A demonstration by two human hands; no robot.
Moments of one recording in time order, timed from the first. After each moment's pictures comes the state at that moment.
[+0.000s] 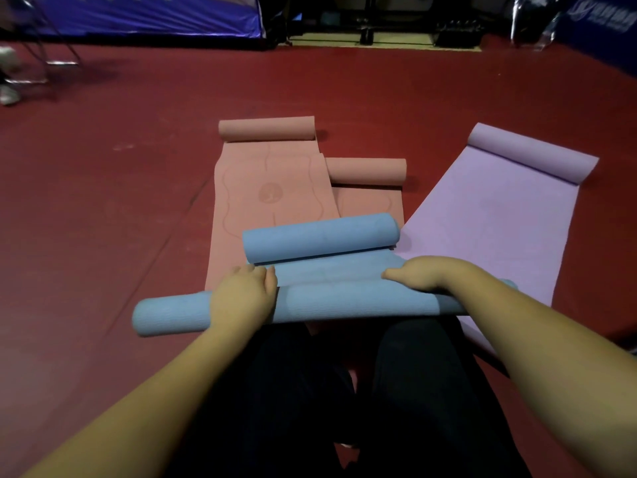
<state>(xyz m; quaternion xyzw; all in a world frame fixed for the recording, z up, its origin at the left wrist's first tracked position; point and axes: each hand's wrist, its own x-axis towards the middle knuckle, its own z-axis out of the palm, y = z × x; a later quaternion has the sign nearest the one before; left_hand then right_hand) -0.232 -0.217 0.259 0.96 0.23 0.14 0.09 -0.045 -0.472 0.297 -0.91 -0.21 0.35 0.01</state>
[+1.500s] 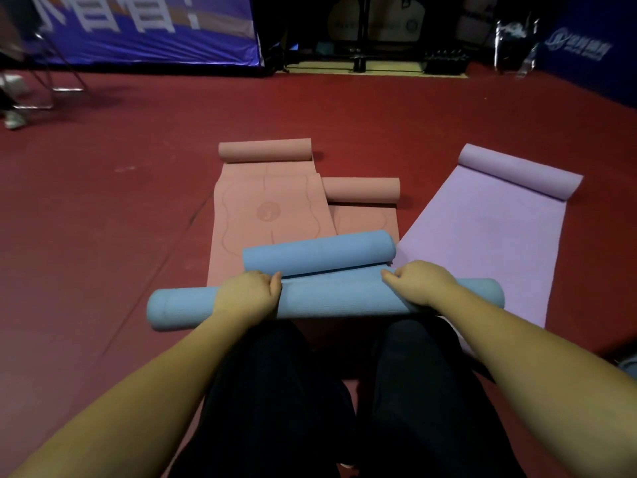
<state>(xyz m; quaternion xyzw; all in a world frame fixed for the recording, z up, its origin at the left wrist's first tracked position) -0.210 -0.202 0.271 0.98 0.18 0.03 0.04 -0.058 -0.477 0.299 -0.96 -0.23 0.17 0.00</state>
